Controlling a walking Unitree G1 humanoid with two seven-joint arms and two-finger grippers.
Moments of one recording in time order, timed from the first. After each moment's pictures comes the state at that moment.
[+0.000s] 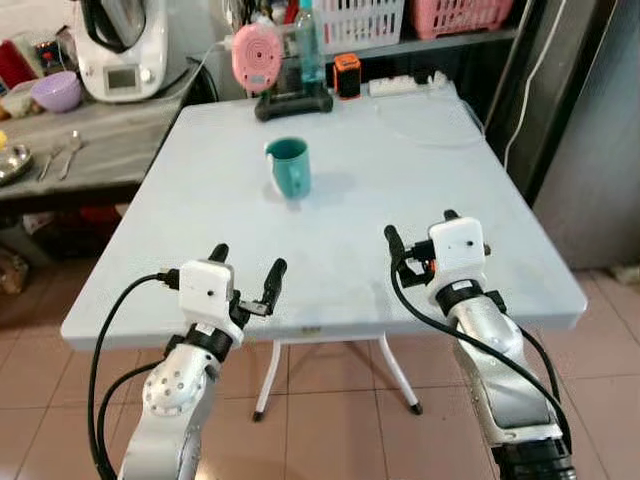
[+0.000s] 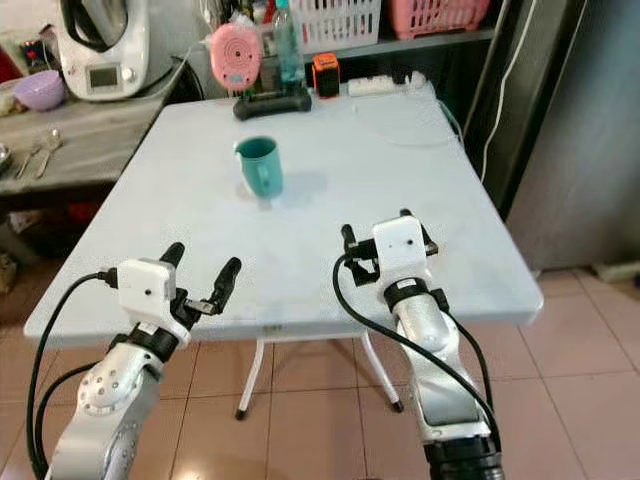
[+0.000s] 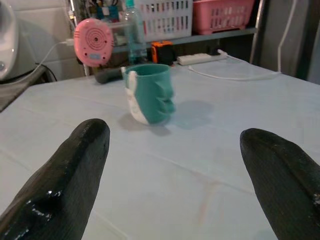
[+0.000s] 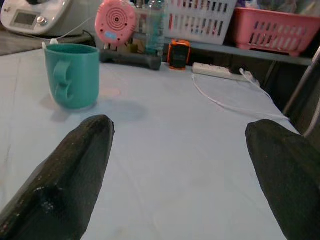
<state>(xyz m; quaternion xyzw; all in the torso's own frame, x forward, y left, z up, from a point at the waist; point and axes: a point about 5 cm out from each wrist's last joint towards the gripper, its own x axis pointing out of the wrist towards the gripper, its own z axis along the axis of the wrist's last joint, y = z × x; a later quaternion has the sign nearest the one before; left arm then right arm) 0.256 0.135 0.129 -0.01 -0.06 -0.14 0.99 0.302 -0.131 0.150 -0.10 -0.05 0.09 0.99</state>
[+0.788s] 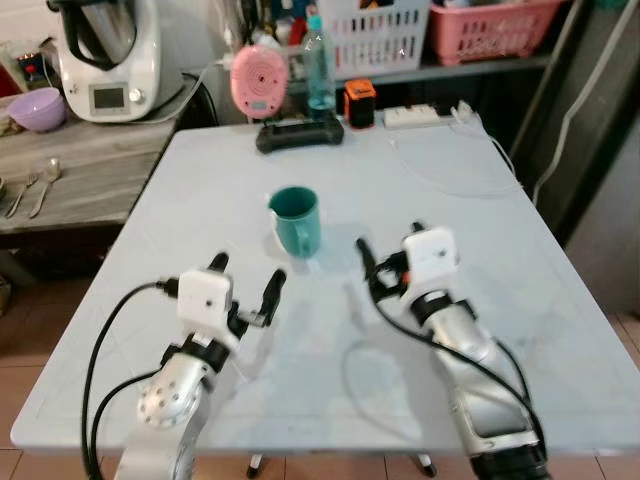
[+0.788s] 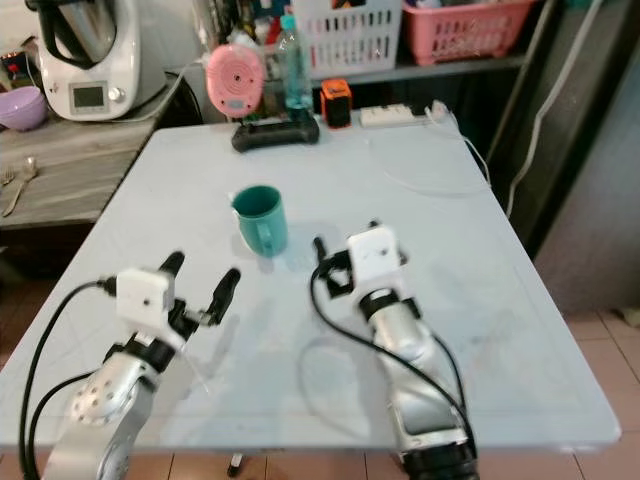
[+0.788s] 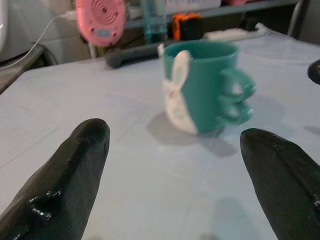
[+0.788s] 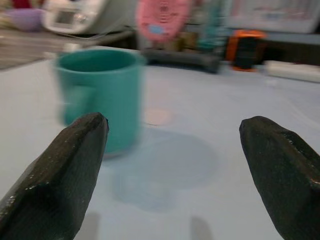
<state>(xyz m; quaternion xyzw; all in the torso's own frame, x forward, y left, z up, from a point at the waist) 0.243 0.145 0.115 0.01 -0.03 -0.14 0.99 0.293 -0.087 0.137 -0.06 -0.04 0.18 0.98</state>
